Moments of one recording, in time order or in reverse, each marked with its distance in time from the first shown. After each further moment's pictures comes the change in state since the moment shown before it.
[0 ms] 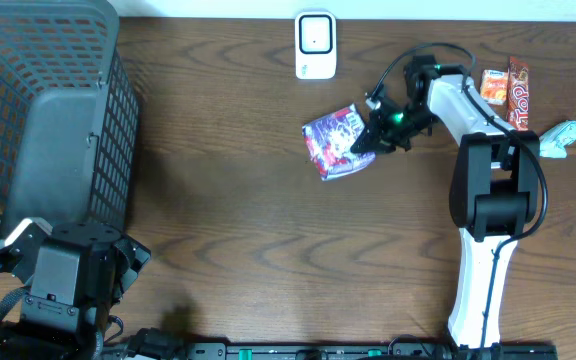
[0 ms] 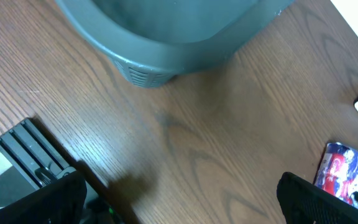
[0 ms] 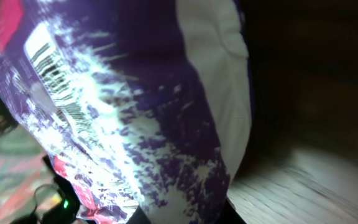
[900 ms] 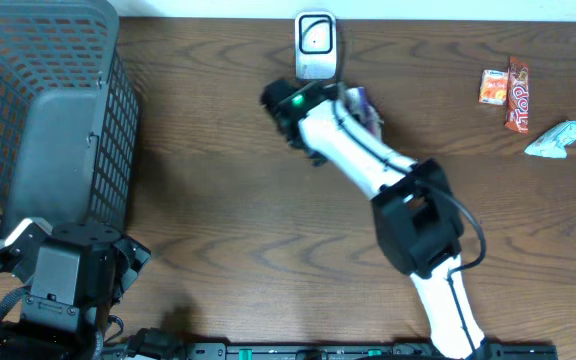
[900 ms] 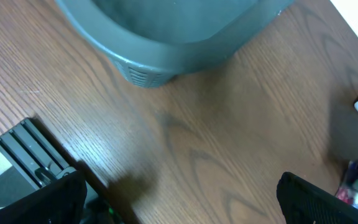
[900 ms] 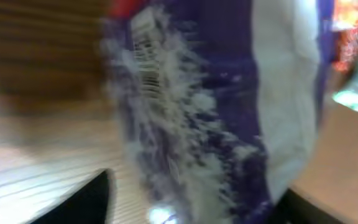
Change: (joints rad) left arm 0.000 0.000 0.000 0.000 0.000 0.000; right arm 0.571 -0.052 0.117 -0.108 1.352 0.615
